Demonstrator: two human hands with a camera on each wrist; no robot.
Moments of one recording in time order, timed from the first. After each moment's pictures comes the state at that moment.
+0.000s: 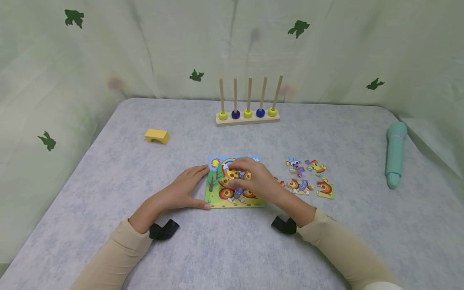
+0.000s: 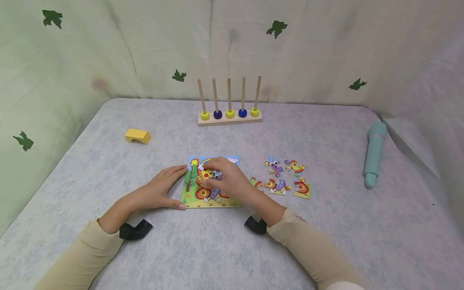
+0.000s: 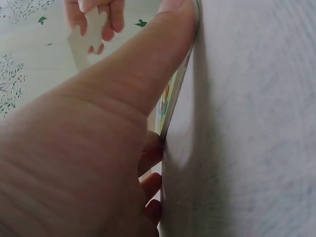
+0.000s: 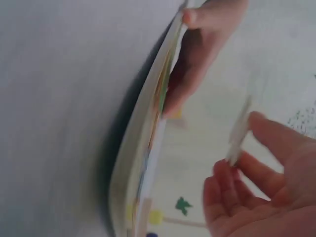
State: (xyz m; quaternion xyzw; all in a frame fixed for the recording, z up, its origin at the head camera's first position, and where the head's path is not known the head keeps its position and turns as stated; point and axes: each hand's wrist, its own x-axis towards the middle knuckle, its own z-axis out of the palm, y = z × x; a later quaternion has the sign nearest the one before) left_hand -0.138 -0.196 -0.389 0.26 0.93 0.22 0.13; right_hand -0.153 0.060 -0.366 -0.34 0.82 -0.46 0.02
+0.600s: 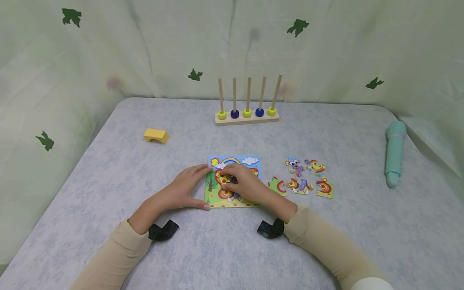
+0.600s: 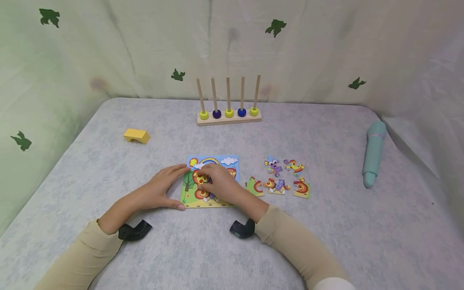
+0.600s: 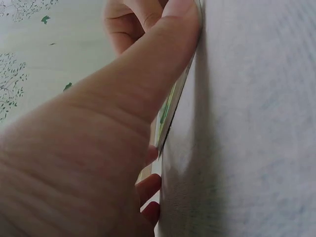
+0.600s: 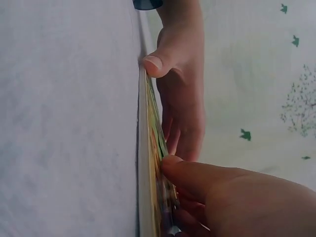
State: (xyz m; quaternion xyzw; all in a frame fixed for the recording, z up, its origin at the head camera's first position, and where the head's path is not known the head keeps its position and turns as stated) left_hand -0.139 -0.196 -0.391 0.29 0.92 0.23 0.10; right_hand -0.168 0.034 -0.401 -0.34 0.85 -0.39 0.08
